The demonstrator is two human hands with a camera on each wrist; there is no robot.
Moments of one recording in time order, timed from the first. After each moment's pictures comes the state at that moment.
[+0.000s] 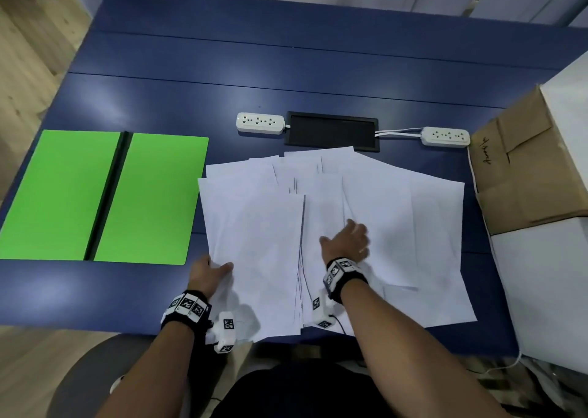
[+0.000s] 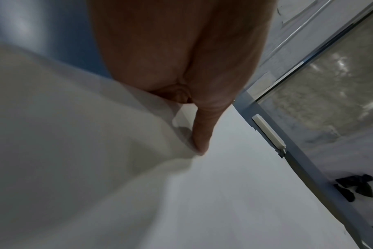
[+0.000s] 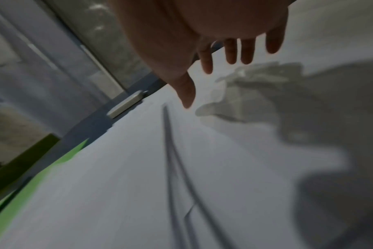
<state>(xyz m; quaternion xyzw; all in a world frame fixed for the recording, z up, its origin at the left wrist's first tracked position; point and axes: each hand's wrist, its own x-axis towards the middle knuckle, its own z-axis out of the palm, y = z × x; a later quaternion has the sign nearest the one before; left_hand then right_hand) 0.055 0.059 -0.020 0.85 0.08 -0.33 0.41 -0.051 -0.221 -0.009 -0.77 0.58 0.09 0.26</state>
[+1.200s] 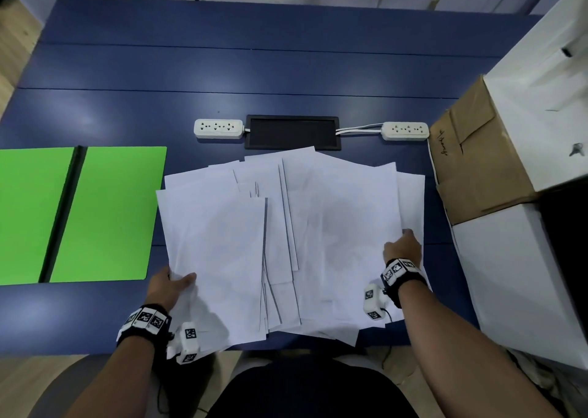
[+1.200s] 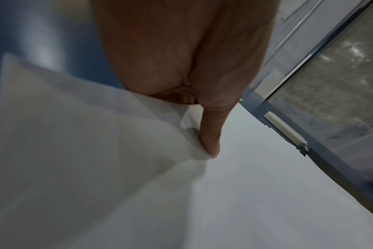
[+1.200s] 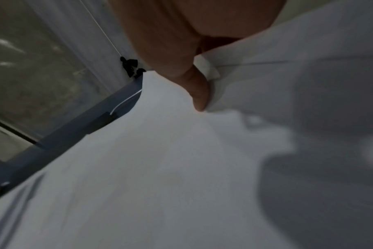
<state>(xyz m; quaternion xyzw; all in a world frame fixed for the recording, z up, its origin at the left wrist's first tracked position) 0.064 0.072 -0.056 0.86 0.11 -0.31 0.38 -0.186 -0.404 -0.009 -0.69 0.67 0.05 0.27</state>
